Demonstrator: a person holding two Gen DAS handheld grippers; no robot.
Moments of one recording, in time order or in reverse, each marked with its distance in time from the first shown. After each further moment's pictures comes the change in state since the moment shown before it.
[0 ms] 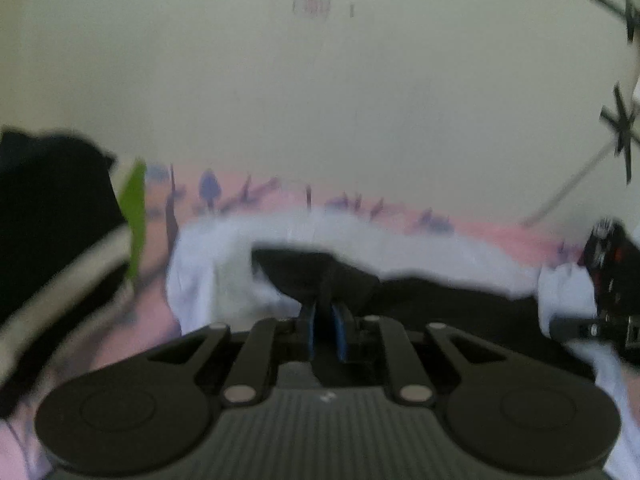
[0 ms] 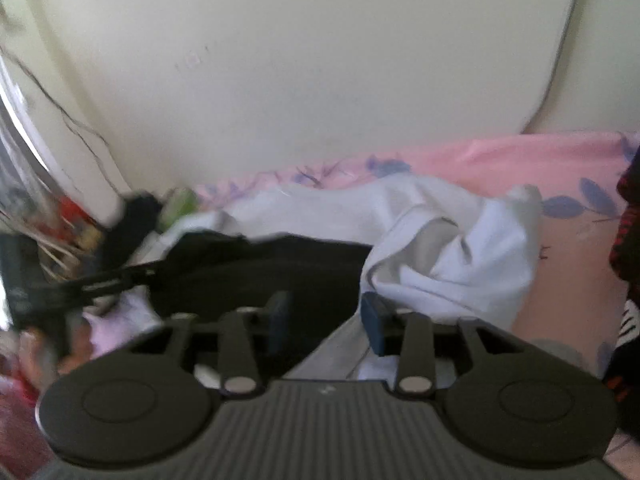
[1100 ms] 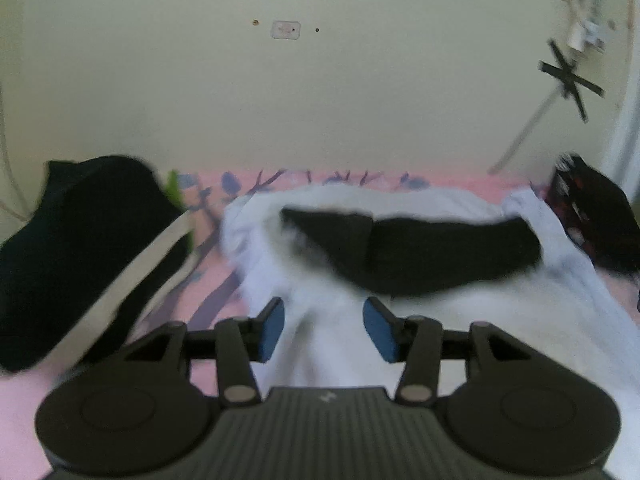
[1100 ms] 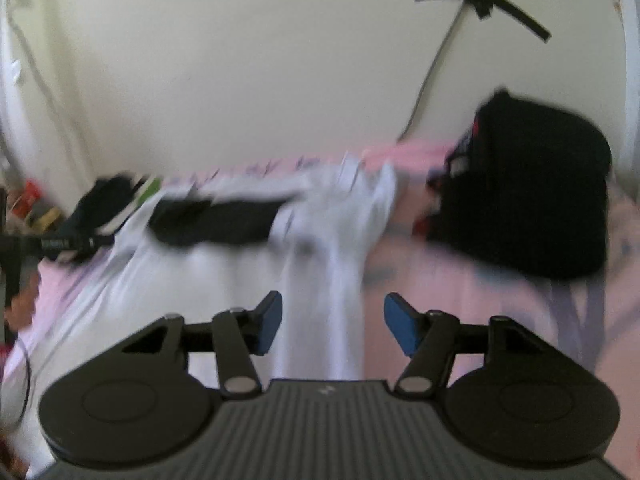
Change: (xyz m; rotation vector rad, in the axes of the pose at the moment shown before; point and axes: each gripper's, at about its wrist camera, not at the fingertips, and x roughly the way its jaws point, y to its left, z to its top) left arm -0.109 0.008 -0.049 0.180 0.006 0.013; right arm -0.169 0.030 -0.123 -0.033 -0.111 -0.238
